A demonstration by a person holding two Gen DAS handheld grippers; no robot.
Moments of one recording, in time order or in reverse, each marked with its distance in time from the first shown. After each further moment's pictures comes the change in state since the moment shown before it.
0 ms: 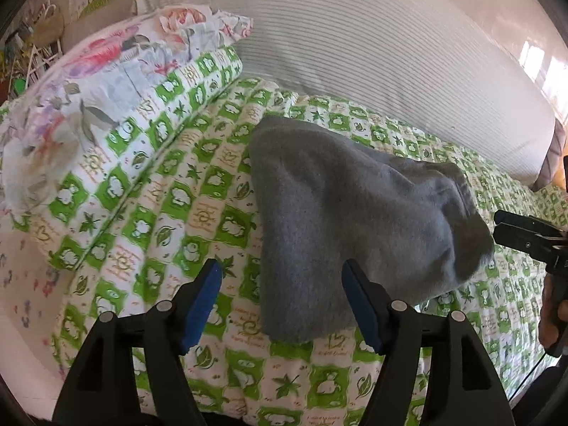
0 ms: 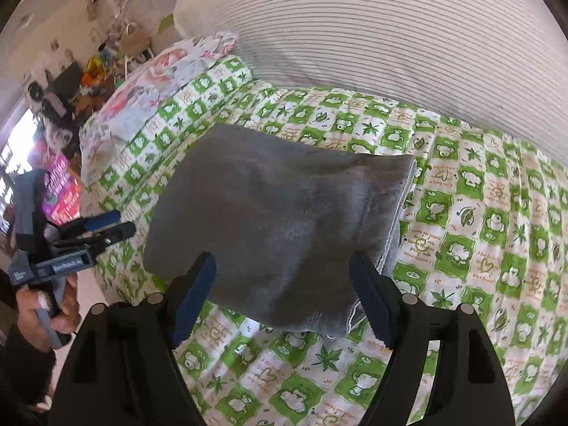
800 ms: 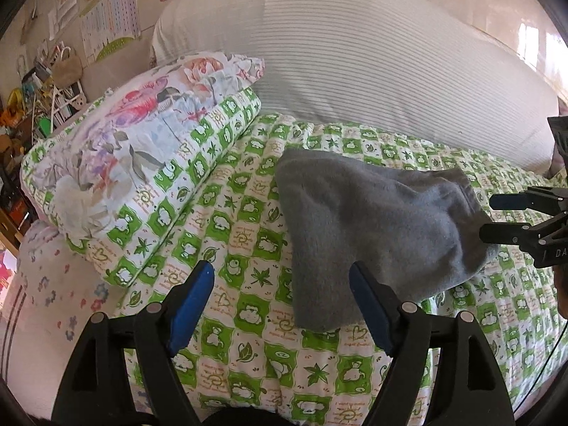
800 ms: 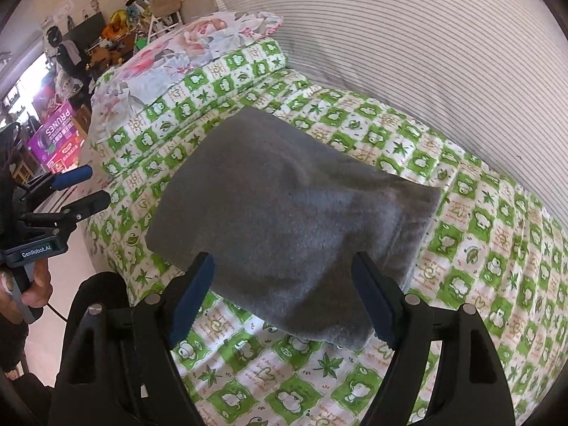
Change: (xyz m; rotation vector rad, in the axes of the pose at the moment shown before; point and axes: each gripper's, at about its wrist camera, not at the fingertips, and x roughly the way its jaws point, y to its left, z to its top) left arm -0.046 -0.010 -0.009 0.086 -0.118 0.142; right arm 0.007 0.039 0.012 -0.189 0.056 -0.020
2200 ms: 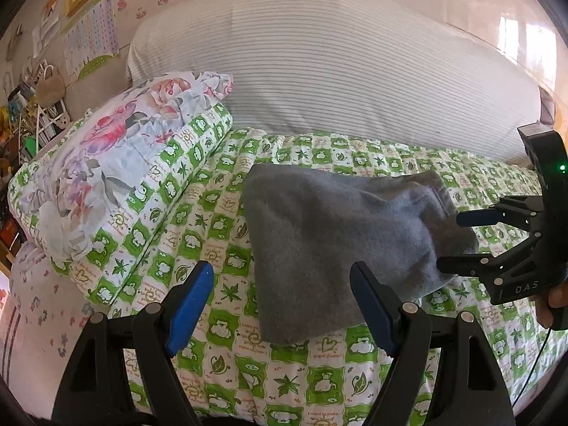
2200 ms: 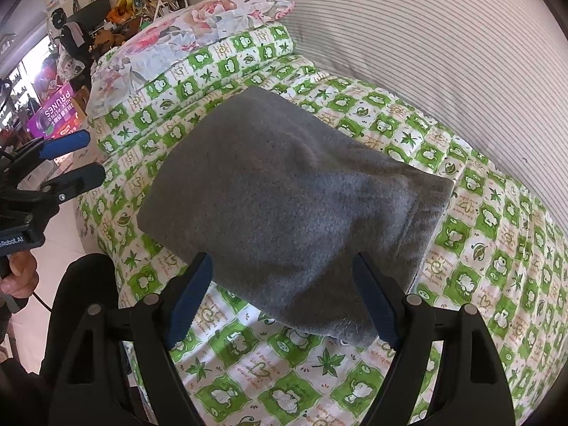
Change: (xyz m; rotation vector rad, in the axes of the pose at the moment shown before) left arm -0.003 -0.028 0.006 0.054 -0.037 -0.055; right arm 0.016 0.004 -0.011 -0.042 0.033 -0.022
